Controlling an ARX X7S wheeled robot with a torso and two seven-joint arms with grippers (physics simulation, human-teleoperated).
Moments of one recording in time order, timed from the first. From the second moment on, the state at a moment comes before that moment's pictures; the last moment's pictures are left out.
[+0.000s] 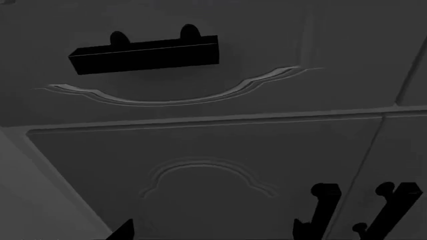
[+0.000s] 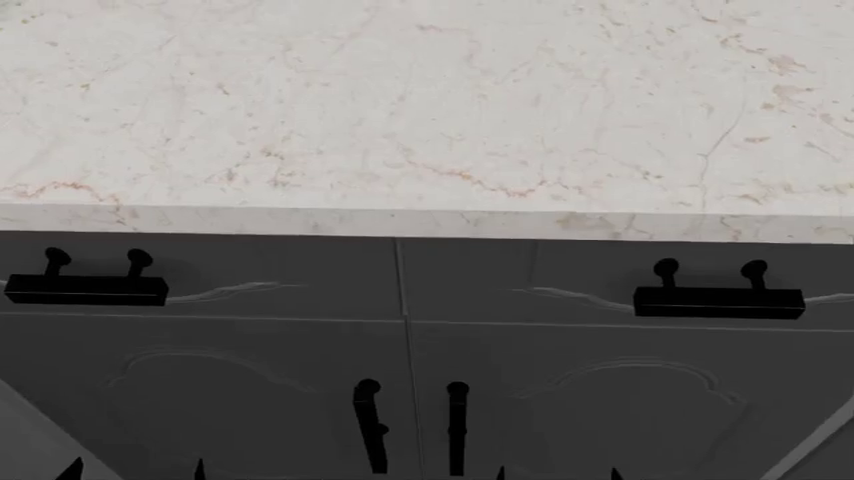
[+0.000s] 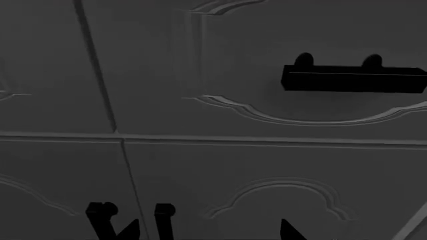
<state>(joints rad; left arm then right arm) -0.06 -0.20 0.27 -0.01 -0.15 -0.11 -0.34 0.03 0.21 -0.27 0.05 0.19 -0.07 0.25</state>
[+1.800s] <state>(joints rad) -0.28 -0.44 0.61 0.26 0.51 -0.80 -0.42 0.06 0.23 -0.29 0.07 0.23 -0.04 0.31</state>
